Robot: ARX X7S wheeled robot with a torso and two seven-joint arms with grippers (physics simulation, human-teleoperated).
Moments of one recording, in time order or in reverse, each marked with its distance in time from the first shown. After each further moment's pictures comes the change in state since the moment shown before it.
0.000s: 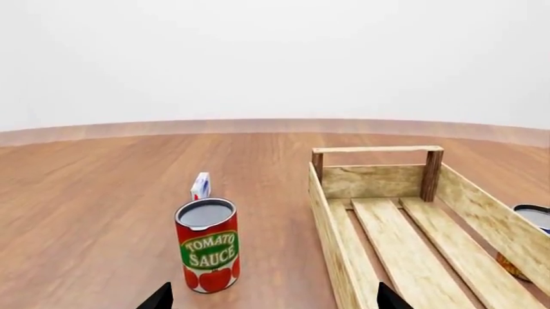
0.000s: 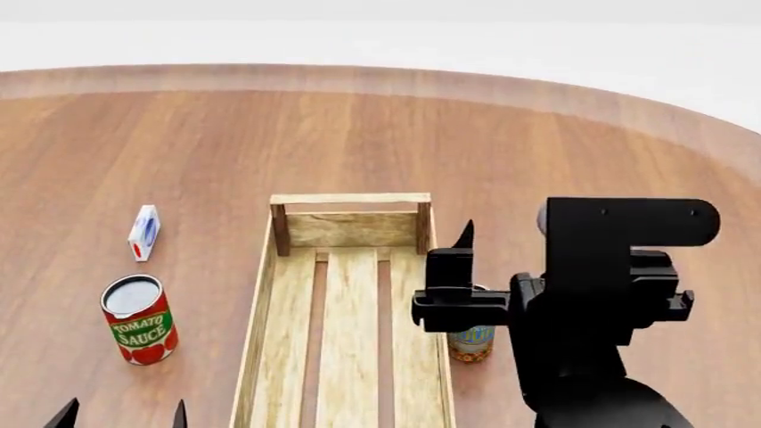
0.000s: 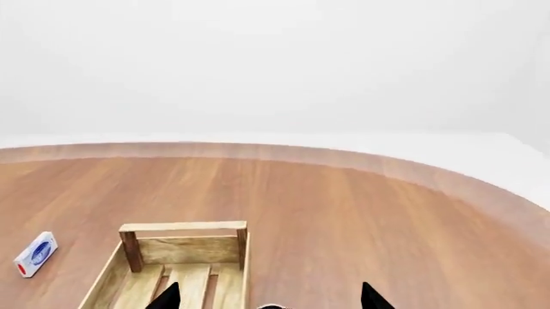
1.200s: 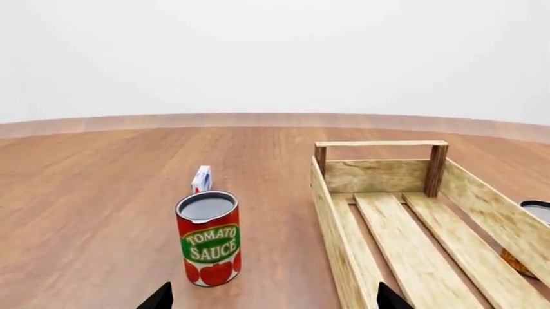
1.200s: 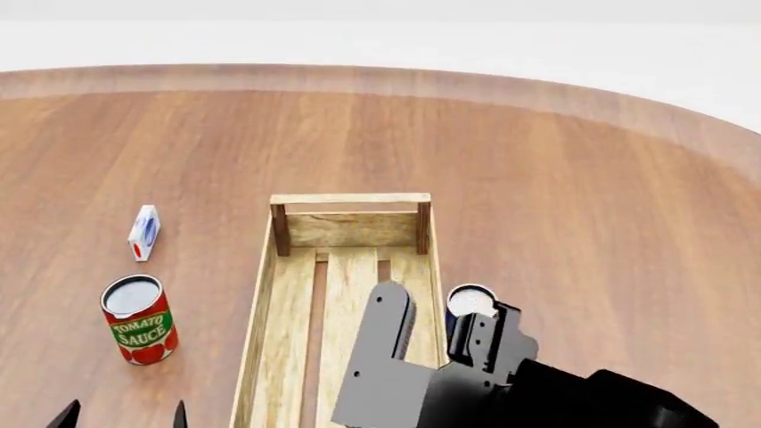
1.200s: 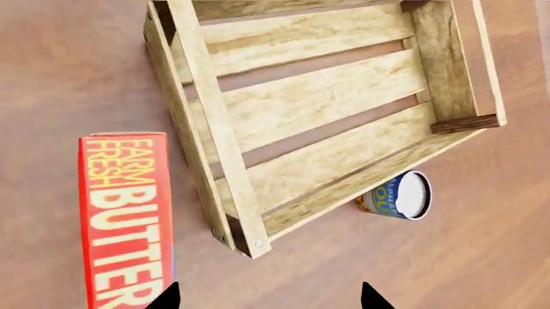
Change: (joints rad) left arm -0.022 -0.021 0.027 -0.042 -0.037 0.015 -0.022; right arm 0.660 0.404 -1.171 -0.052 0.000 0.294 -0.746
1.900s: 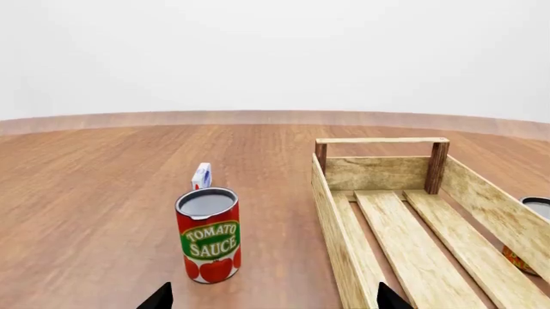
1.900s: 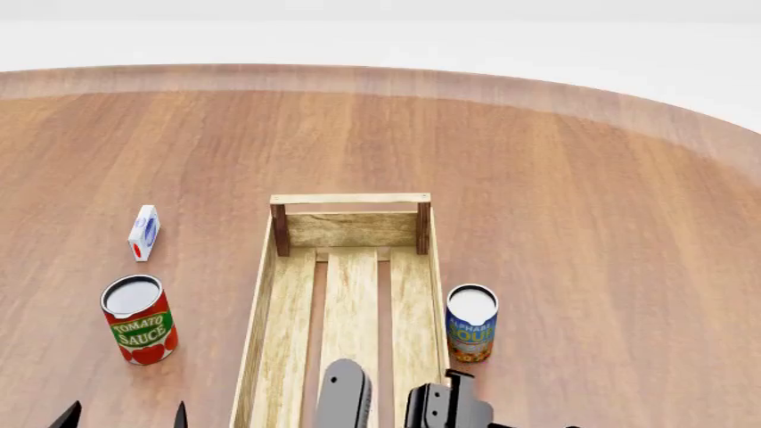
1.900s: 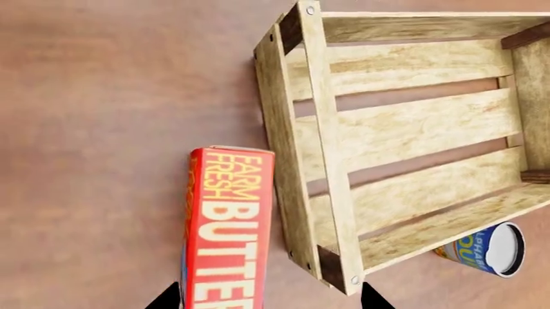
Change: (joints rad) left arm -0.007 -0.009 0.016 -0.019 -0.014 0.010 -0.012; right arm -0.051 0.001 -0.054 -0.092 0.049 -0.042 -0.020
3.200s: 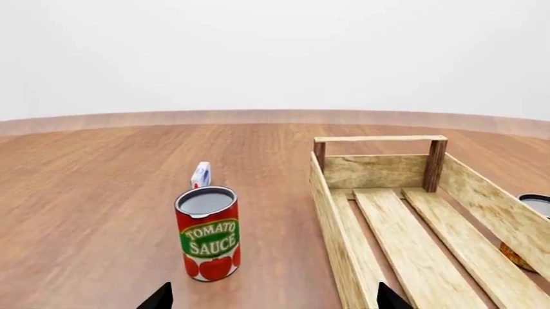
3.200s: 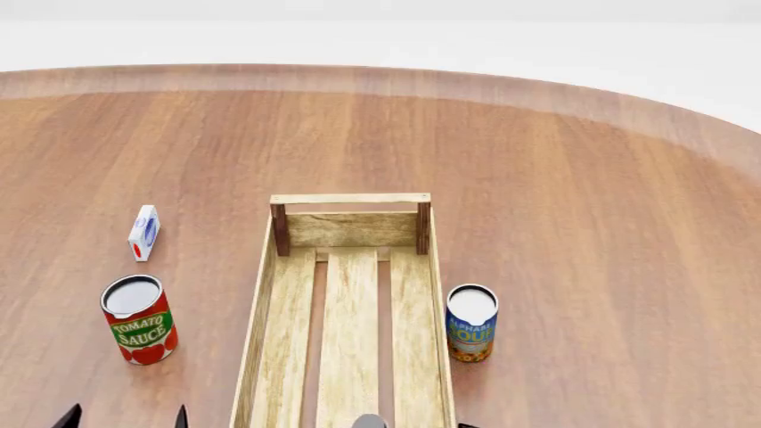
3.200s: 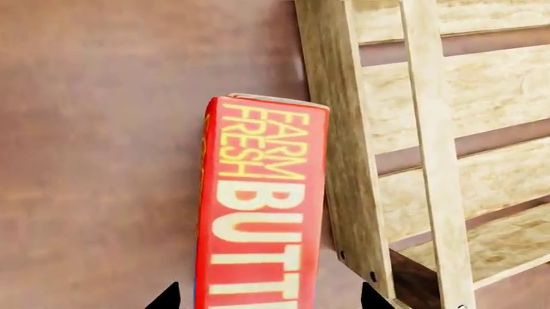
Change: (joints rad) left arm 0.005 -0.022 0.030 0.008 -0.017 0.006 -0.025; right arm -0.129 -0.015 -0.183 0.285 -0.145 -0.285 -0.025
